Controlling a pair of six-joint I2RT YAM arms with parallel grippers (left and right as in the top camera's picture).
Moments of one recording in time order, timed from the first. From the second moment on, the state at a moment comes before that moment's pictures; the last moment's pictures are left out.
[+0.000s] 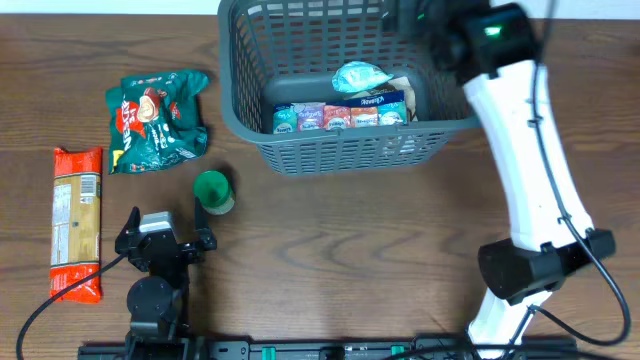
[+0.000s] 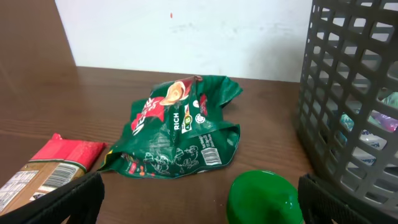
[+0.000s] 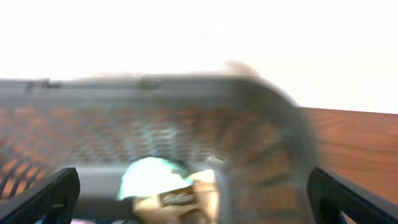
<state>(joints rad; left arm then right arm) -0.08 0.04 0.03 -0.12 -0.22 -0.04 0.30 1.95 2.34 -1.02 0.30 0.16</state>
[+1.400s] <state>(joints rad) -0.08 0.04 0.03 -0.12 -0.22 -0.04 -0.31 1.94 2.45 -1.21 0.19 0.38</state>
